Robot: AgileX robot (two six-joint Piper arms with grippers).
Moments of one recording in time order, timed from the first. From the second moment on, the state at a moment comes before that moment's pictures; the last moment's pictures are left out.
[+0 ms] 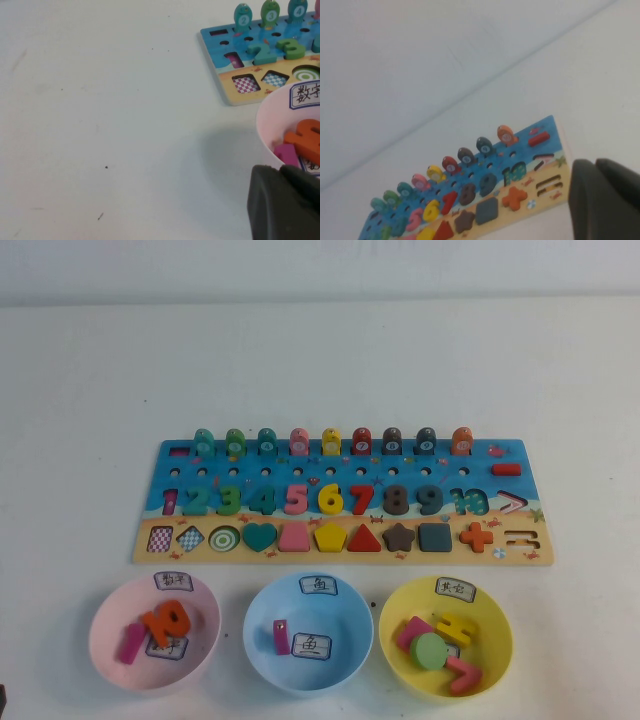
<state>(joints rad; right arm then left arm) 0.09 -0.01 0.03 0.62 0.15 0.06 -0.13 -0.01 0.03 0.04 0.37 0.04</state>
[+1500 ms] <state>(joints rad) 0.26 1.61 -1.31 0.19 1.06 0.08 -0.13 -0.01 0.03 0.04 0.37 0.04</state>
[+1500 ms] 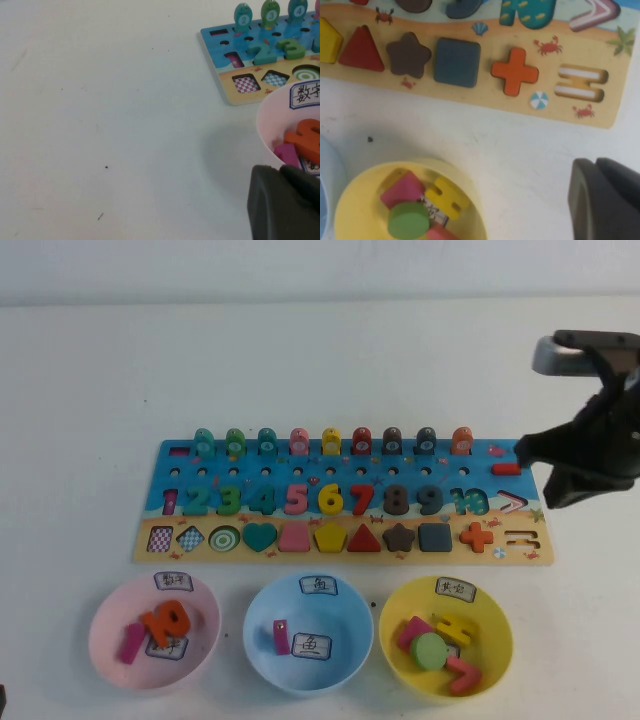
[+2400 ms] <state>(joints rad) 0.28 2.19 -1.93 0.05 1.22 0.23 -0.13 -0.01 0.03 0.04 0.37 0.04</state>
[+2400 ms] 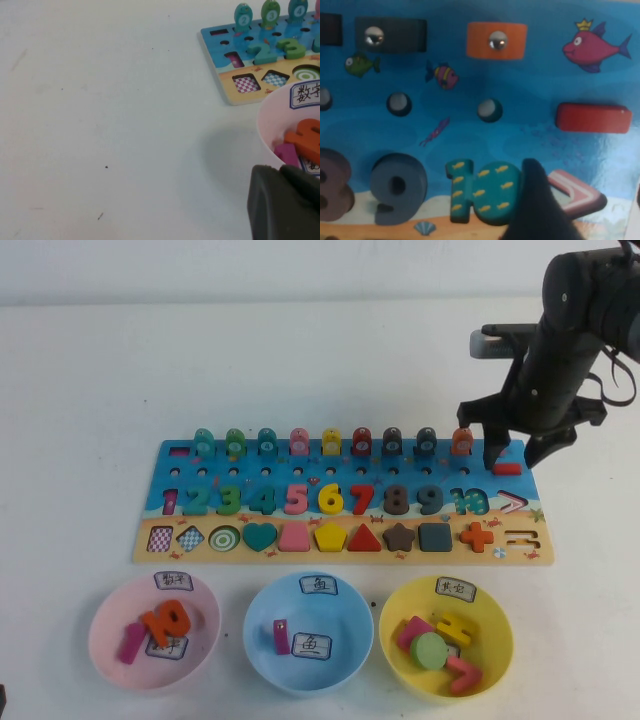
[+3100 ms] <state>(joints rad) 0.27 2.25 -1.94 0.02 1.22 0.23 -0.13 -0.01 0.03 0.04 0.37 0.04</state>
